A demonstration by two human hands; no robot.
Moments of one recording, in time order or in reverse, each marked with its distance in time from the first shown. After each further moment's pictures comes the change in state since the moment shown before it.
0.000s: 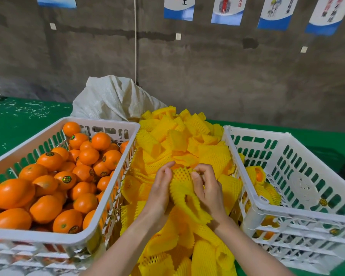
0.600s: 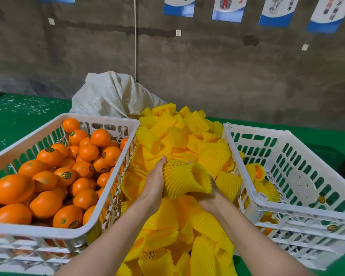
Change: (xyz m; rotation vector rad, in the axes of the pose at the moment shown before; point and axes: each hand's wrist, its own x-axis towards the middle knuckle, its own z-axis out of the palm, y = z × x) left_hand 0.023 0.017 -0.002 0.070 0.268 -0.180; right_hand 0.019 -0.001 0.004 0.841 -0.222 0.886
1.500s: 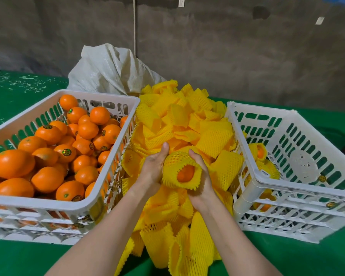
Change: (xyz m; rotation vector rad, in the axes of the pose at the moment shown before) left_hand 0.003 -0.025 -0.016 0.126 -0.052 0.084; right_hand -0.004 0.044 0.001 0.220 0.144 0.044
